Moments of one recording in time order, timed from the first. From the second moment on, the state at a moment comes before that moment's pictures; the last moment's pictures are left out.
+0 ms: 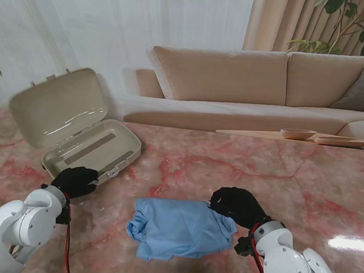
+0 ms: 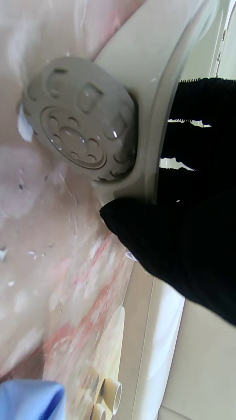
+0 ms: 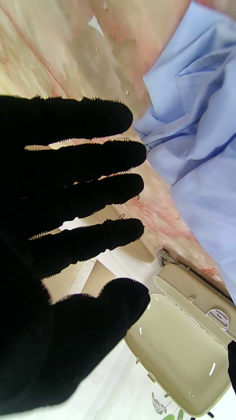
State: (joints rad) left arm 1.67 -1.05 -1.34 -1.62 0.82 0.08 -0.15; right arm -1.85 -1.10 1.34 -1.87 -0.44 0.09 0.09; left_hand 1.18 -0.30 0.38 -0.11 0.67 0.25 0.71 0.47 0.75 0.20 0.45 0.63 0.64 0.32 0.58 0.93 0.24 0.29 1.10 0.67; right_hand 0.67 -0.40 0.57 0.04 0.79 0.19 0.46 0.67 0.86 0.33 0.45 0.56 0.83 0.33 0.36 0.48 0.41 0.41 1.12 0.53
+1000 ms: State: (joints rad) left arm 1.40 -1.06 -1.11 -1.37 0.68 -0.20 -0.09; right arm -1.84 -1.10 1.35 -1.83 -0.42 0.09 0.08; left_hand 1.18 -0.31 0.38 -0.11 0.69 0.25 0.73 0.47 0.78 0.18 0.49 0.61 0.64 0.29 0.62 1.00 0.24 0.28 1.10 0.67; right_hand 0.67 -0.40 0.57 0.04 0.79 0.19 0.46 0.67 0.86 0.33 0.45 0.56 0.83 0.33 0.36 0.48 0.41 0.41 1.12 0.53
